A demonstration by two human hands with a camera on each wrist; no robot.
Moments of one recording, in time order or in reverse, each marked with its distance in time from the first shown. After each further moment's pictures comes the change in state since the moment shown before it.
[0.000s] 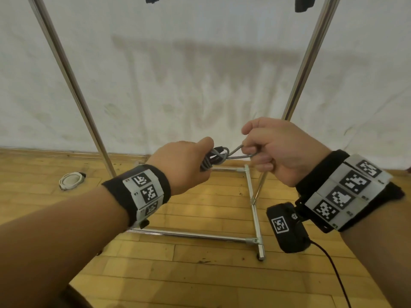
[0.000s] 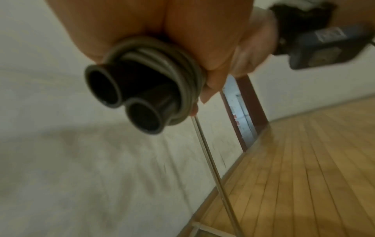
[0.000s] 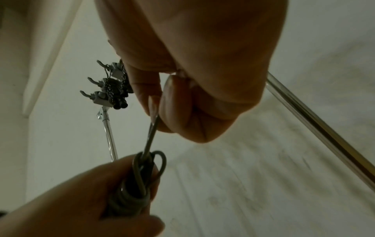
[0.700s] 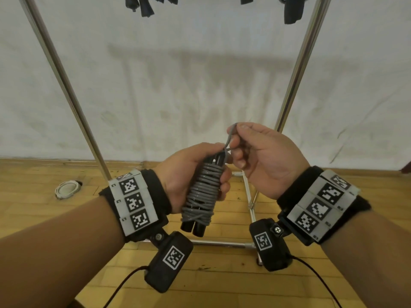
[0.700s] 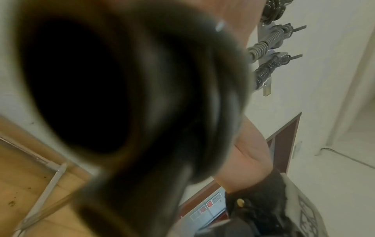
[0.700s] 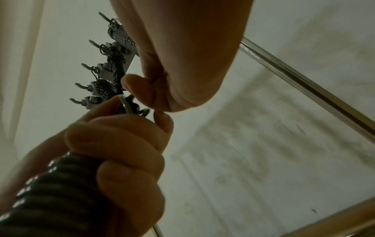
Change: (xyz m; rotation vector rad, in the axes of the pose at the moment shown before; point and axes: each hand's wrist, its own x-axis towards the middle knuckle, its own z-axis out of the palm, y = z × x) left_hand -0.005 0.021 -0.007 -1.935 -0.567 -0.276; right_hand -0.001 0.013 0.019 0.405 -0.031 -0.206
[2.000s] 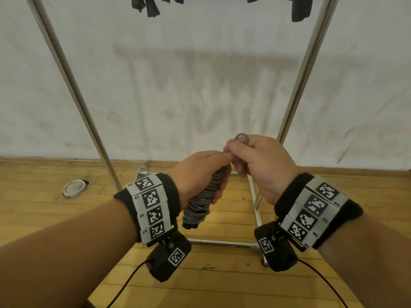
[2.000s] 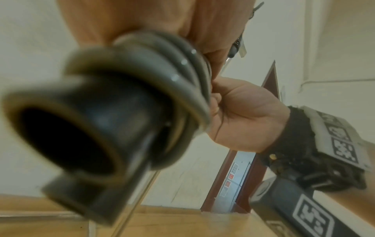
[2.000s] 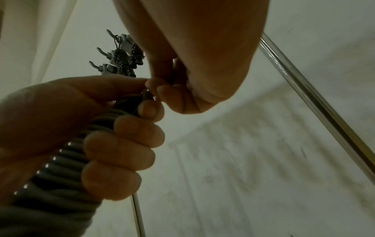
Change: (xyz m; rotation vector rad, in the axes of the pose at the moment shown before) left_hand 0.009 -0.008 0.002 0.464 0.247 0.138; right_hand 0.006 0.025 0.001 -0.488 0.162 -0.084
